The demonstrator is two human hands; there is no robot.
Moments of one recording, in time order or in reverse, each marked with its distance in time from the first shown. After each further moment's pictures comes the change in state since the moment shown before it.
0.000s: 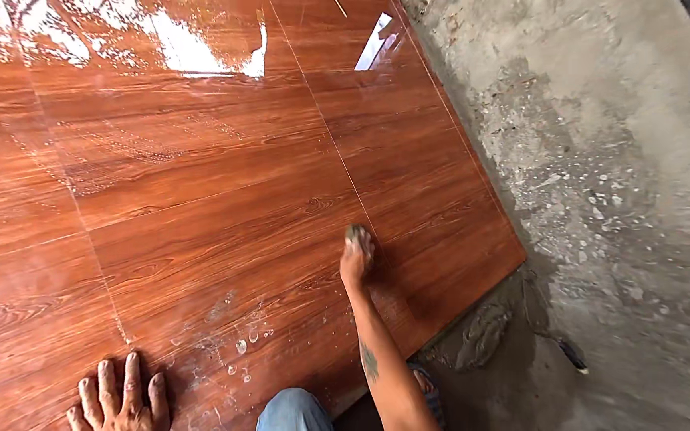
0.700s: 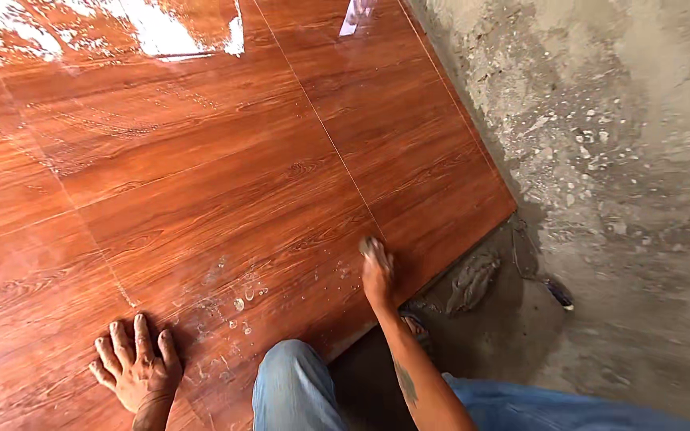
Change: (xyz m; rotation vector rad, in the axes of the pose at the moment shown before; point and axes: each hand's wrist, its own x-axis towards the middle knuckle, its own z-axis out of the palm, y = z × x) left_hand -0.002 0.003 -0.003 -0.017 0.020 -0.003; right_hand -0.128 0.122 -0.046 -0.151 -0.037 -0.060
